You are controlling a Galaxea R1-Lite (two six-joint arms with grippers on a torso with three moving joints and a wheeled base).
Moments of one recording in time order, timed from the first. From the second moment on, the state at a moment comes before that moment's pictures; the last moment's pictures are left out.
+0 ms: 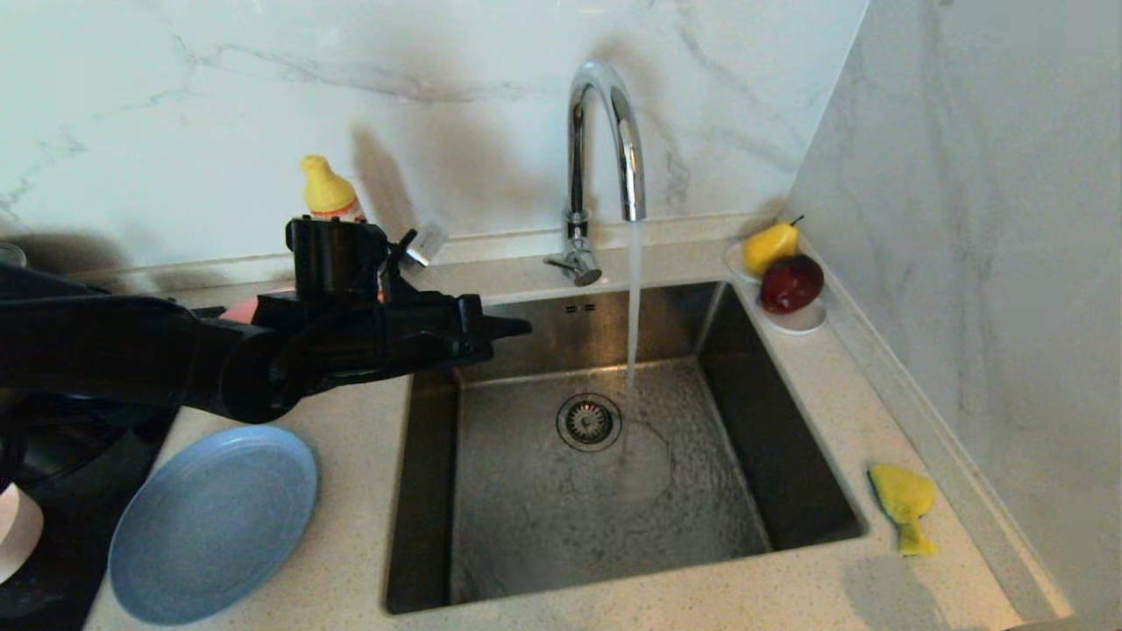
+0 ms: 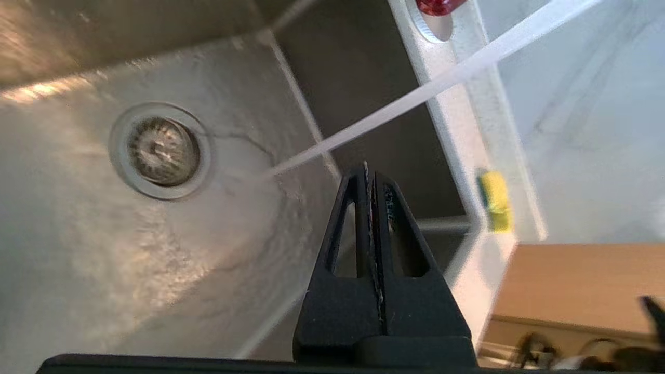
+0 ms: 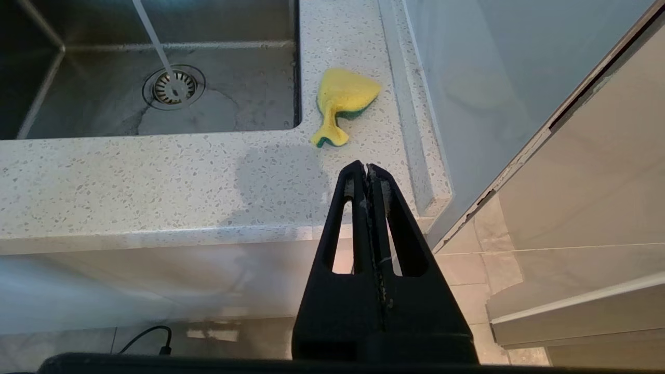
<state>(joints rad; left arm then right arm) -0.31 1.94 -1.19 -0.48 -0.60 -0.40 0.00 0.00 -0.01 0.02 0.01 0.00</state>
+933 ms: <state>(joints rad) -0.33 2.12 -1.28 -0.76 -0.59 -0.61 0.00 0.00 -0.01 0.02 0.01 0.00</state>
